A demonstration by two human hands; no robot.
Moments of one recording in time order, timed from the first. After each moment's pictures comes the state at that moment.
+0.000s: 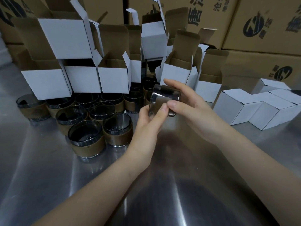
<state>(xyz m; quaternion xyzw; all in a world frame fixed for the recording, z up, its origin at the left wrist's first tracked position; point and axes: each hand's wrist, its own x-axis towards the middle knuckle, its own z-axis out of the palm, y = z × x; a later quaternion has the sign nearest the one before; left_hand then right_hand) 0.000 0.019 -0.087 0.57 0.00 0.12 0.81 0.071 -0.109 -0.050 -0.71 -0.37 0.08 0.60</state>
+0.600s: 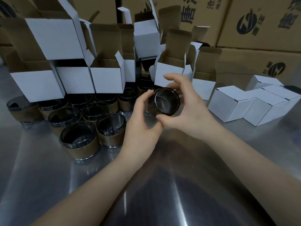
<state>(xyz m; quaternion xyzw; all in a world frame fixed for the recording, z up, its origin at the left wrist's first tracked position) -0.002 0.025 -0.093 0.73 -0.06 0.26 0.64 0.059 -0.108 -0.045 -0.81 -0.38 -0.12 0.44</state>
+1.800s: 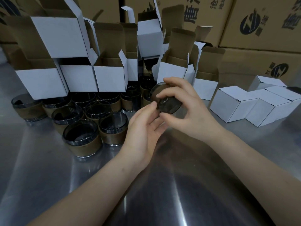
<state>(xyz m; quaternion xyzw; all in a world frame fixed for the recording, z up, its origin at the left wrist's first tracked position) -0.005 0.020 -0.081 0.42 0.02 0.07 0.90 0.066 -0.109 -0.055 -0.78 -0.46 -0.16 0.39</state>
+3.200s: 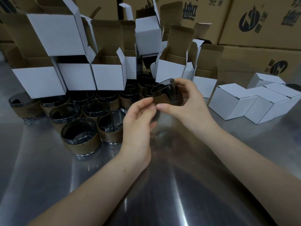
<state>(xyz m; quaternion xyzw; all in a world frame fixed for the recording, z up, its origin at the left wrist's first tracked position) -0.008 0.014 -0.081 0.52 0.10 0.19 0.83 0.071 -0.101 -0.063 -0.77 -0.26 -0.09 0.58</state>
